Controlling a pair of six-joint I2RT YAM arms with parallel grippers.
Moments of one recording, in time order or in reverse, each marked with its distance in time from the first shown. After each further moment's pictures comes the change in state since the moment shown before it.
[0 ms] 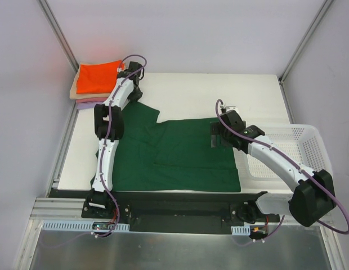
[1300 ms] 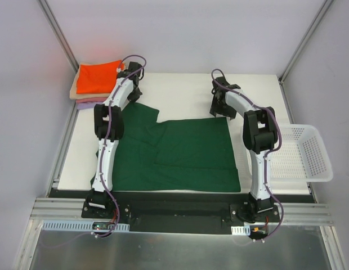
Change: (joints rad) left arm 0.000 0.000 -0.002 -0.012 -0.012 -0.011; right arm -0.262 0.977 0.866 -0.142 0.049 0.139
